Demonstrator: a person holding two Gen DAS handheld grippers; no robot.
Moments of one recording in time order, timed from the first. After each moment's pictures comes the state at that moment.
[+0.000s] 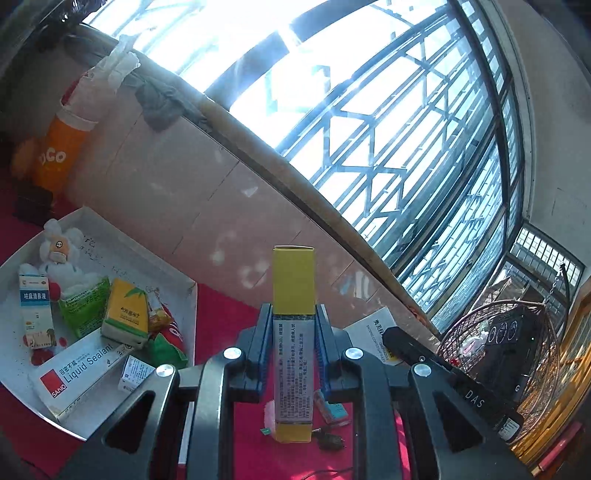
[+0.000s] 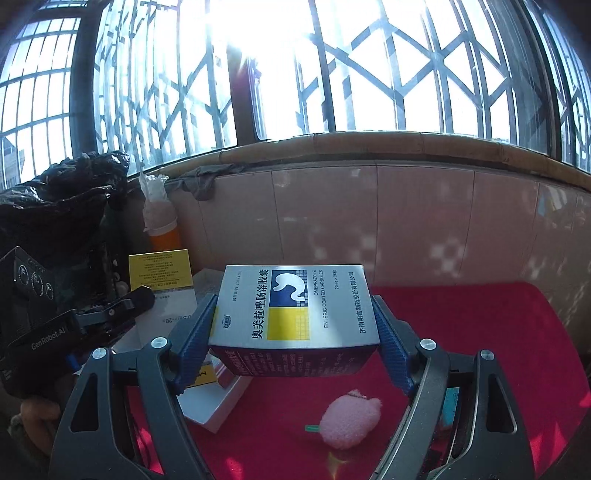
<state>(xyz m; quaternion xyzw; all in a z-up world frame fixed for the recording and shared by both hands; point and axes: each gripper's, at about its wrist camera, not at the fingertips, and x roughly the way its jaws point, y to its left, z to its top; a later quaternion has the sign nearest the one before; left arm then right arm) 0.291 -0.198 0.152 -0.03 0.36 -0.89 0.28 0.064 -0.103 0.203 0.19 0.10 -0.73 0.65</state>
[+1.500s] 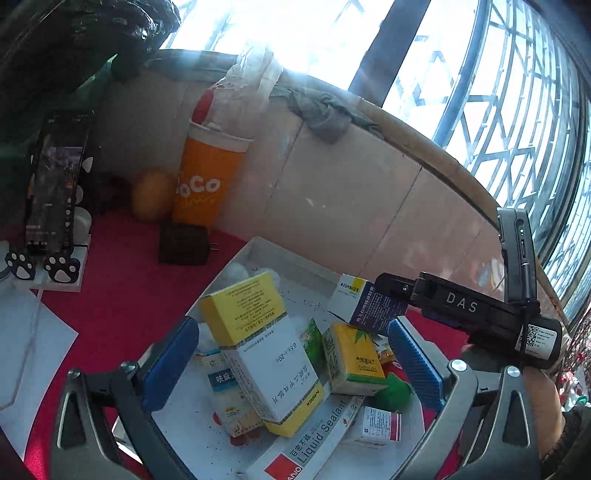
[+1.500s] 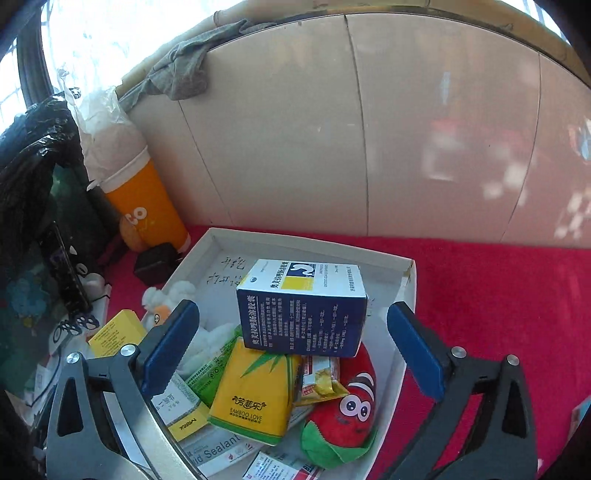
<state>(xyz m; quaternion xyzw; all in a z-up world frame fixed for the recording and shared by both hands) 0.353 -0.283 0.101 0.09 0.30 -0.80 0.51 0.118 -0.338 0.105 0.35 0.17 -0.67 0.64</state>
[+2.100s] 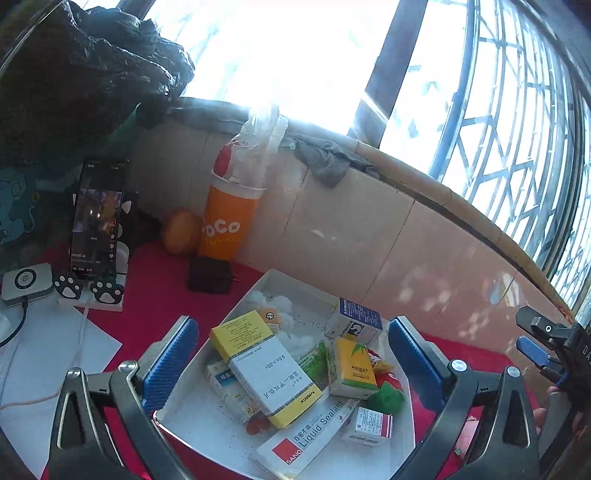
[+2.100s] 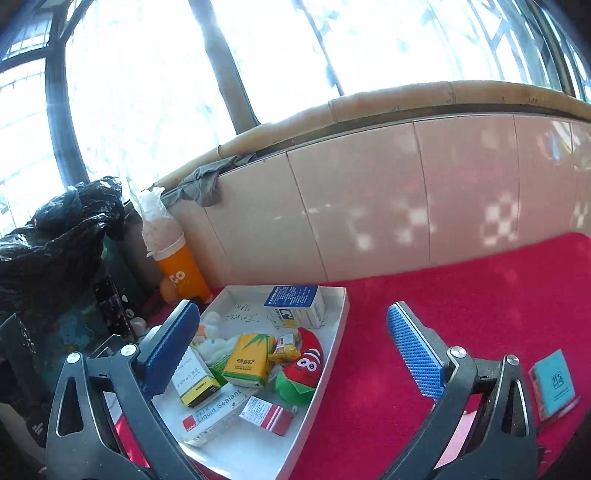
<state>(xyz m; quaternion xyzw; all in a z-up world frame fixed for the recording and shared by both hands) 0.368 -0.236 0.135 0.06 0.25 -0.80 0.54 0.078 -0.168 0.171 0.25 0.01 -0.72 0.65</state>
